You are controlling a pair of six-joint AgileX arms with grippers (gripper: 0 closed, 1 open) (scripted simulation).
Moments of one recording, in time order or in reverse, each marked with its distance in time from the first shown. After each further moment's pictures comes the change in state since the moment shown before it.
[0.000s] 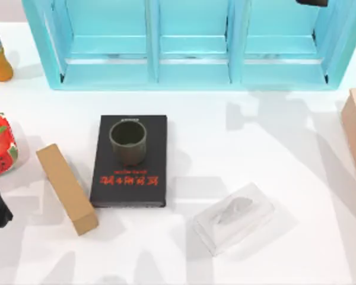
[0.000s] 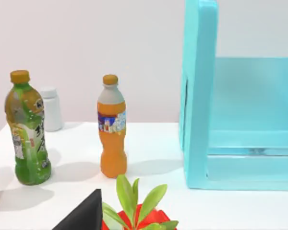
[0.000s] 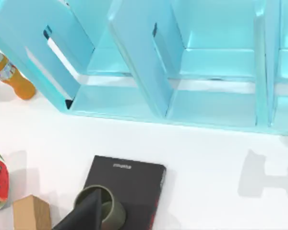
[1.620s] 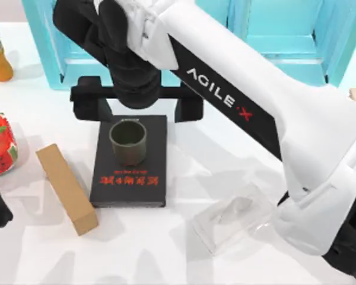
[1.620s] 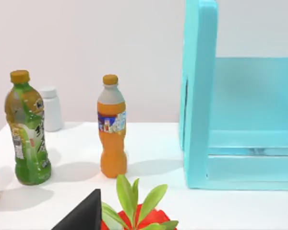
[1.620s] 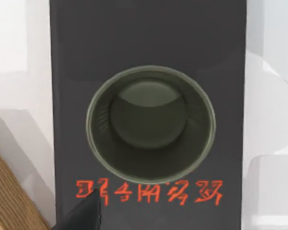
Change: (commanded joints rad) left arm 0.000 0.000 0.000 0.000 0.000 0.000; right arm 0.315 1.374 1.367 -0.785 0.171 0.452
